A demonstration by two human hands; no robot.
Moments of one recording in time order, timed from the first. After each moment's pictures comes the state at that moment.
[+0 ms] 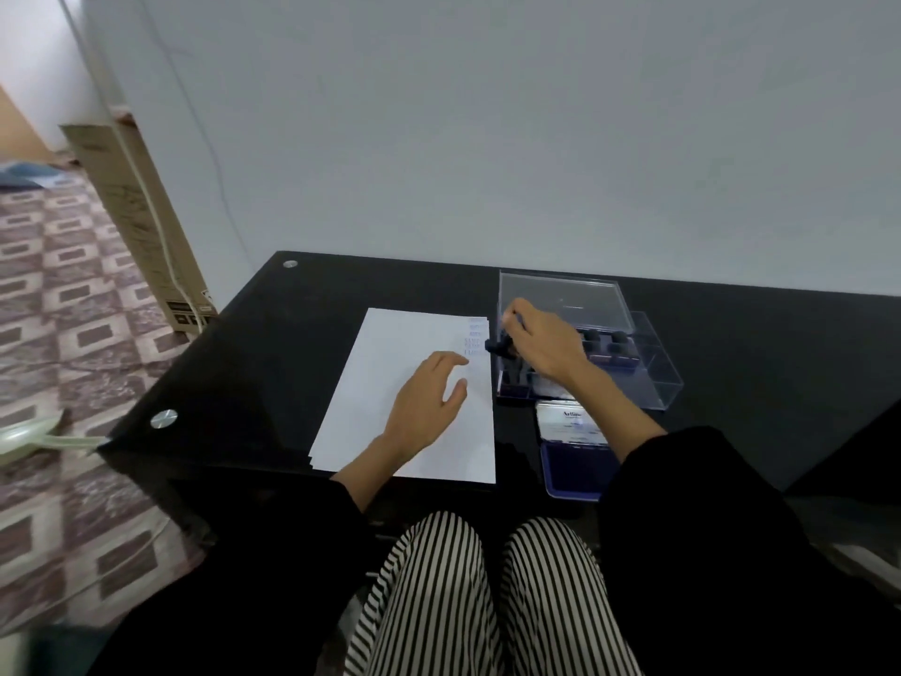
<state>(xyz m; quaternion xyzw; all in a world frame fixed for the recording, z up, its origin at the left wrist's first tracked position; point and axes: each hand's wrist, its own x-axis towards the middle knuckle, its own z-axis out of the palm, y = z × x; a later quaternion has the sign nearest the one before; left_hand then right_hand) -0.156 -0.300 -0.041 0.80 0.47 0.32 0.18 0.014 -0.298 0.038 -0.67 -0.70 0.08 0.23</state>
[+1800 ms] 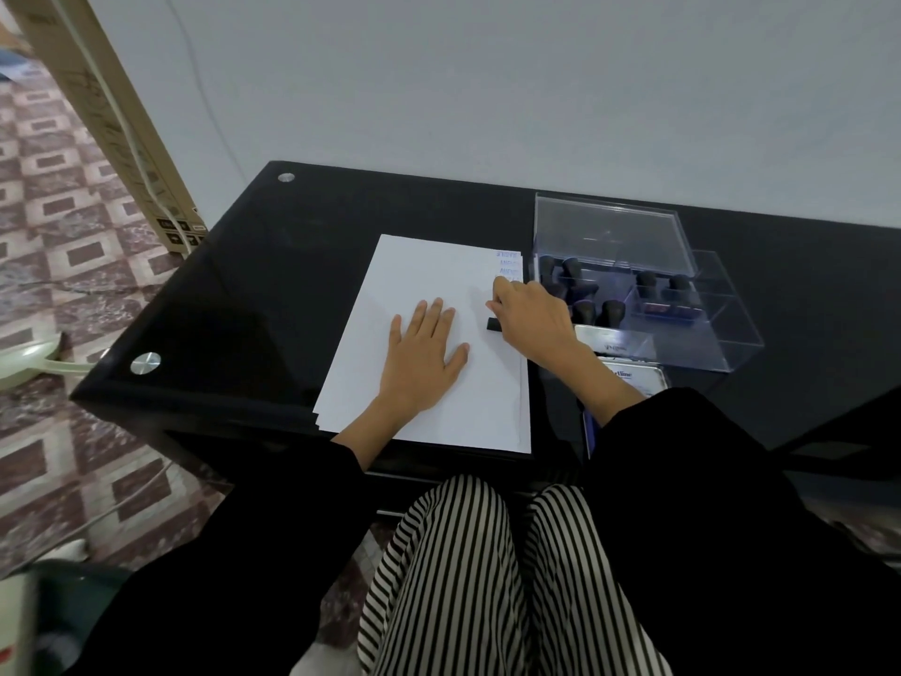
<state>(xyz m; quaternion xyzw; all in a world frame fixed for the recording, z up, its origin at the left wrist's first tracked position) -0.180 -0.258 -0.097 0.81 0.58 0.09 0.07 -0.023 -0.249 -0.041 -0.65 -0.76 -0.05 0.07</state>
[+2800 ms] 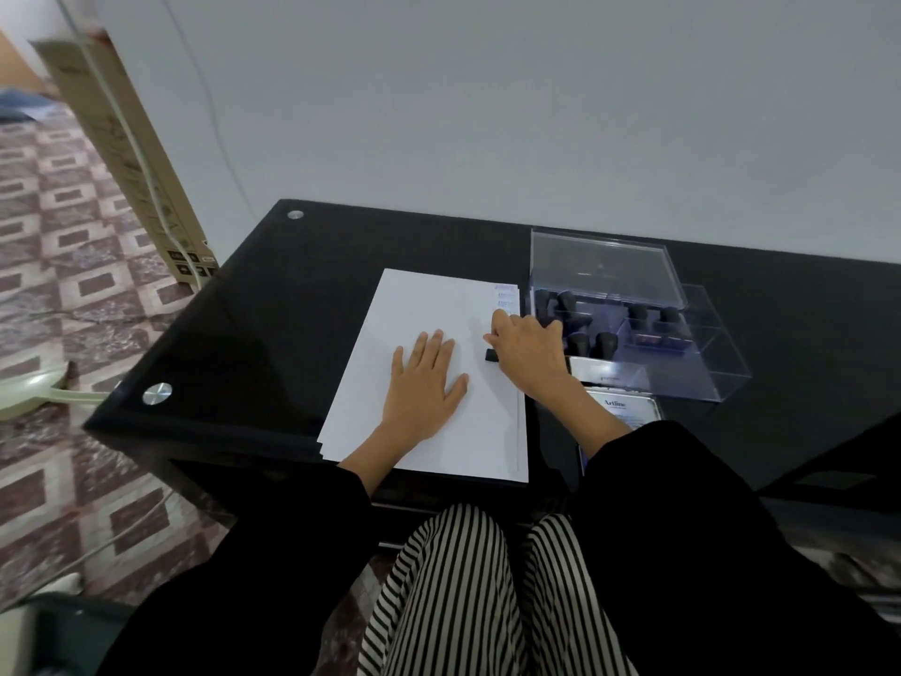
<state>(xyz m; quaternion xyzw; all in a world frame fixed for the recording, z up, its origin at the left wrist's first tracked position) -0.179 -0.258 -0.098 0.81 0.58 0.07 0.08 -0.028 -0.253 -0.042 -0.68 -0.73 -0.07 0.04</state>
